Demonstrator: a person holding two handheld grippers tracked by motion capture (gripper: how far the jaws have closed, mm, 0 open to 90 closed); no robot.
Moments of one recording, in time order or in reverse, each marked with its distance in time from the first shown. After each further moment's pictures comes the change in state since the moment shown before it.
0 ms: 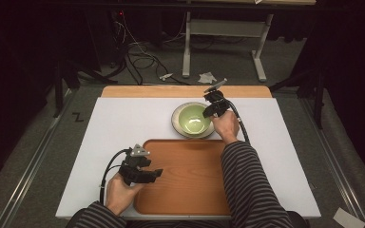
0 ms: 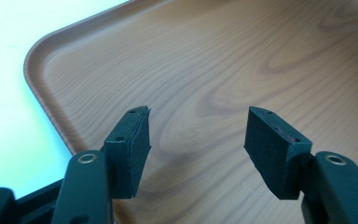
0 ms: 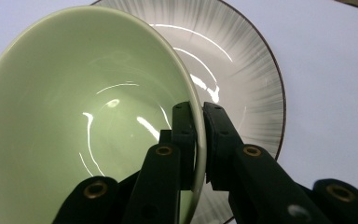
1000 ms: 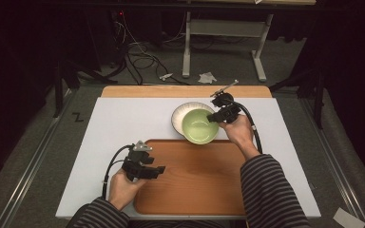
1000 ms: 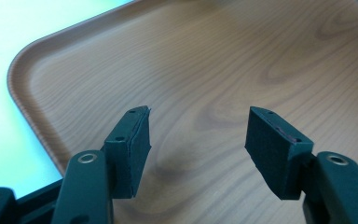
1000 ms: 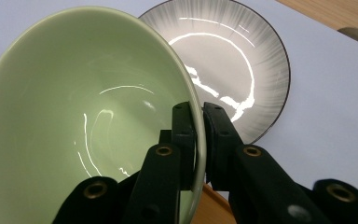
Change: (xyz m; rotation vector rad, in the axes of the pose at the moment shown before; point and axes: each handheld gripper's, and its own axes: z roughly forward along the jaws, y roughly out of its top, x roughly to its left) left arm 0.006 0.010 0.011 0.016 -0.039 -0.008; right arm 0.016 -0.035 -0.072 -0.072 0.074 -0.180
